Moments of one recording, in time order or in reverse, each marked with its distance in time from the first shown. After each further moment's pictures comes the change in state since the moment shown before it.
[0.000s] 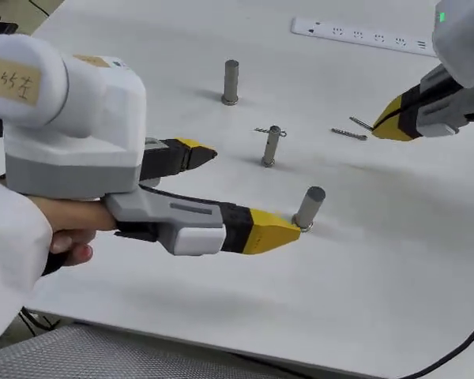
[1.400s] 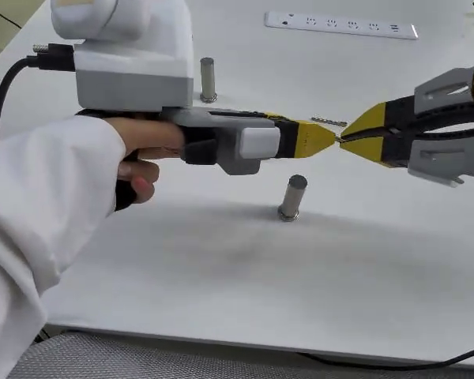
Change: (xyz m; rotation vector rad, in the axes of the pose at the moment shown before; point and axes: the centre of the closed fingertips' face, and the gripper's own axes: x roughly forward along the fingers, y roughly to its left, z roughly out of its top) left arm 0.052 -0.033 0.053 -0.193 -0.057 -0.213; right arm -0.052 0.082 0.060 -0.211 -0.223 -0.190
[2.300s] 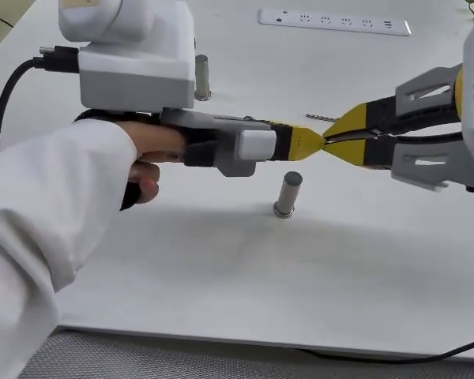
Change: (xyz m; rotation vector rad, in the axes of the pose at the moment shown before) left arm 0.004 -0.006 -0.010 -0.043 0.040 -0.038; right arm 0.002 0.005 0.017 -0.045 -0.019 -0.006
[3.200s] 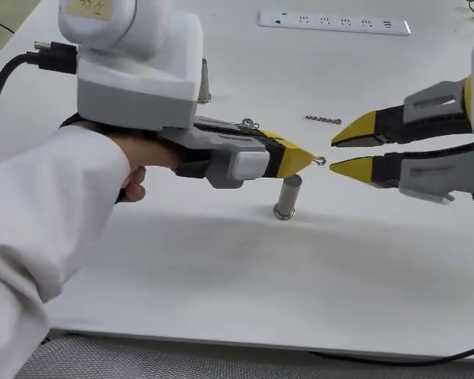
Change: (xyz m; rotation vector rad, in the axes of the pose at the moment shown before) left arm -0.005 0.000 -0.011 0.281 0.088 0.057; right arm 0.003 0.010 -0.025 0.241 -0.052 0.065
